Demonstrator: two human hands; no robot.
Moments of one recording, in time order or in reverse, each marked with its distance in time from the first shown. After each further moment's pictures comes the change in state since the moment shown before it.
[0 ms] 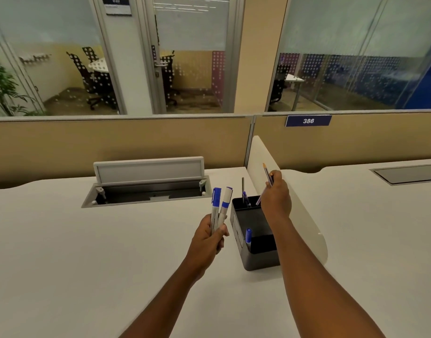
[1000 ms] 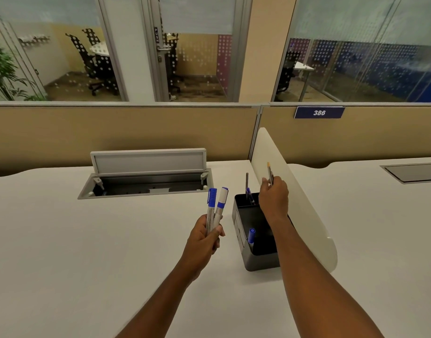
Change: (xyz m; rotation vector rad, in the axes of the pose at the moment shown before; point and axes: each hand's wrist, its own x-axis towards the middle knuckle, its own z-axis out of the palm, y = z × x) left_hand 0.017 -0.025 -0.009 -0.021 0.038 -0.048; right_hand 0.012 0.015 0.037 0.112 -0.051 0.052
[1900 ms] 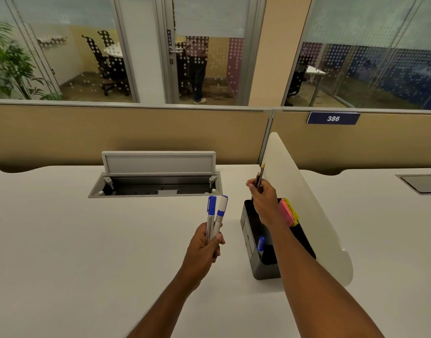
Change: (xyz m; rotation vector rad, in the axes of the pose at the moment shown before) left_hand -0.003 -0.010 -0.016 -0.005 0.055 -0.020; right_hand 0.000 -0.013 0.047 0.543 -0.318 0.064
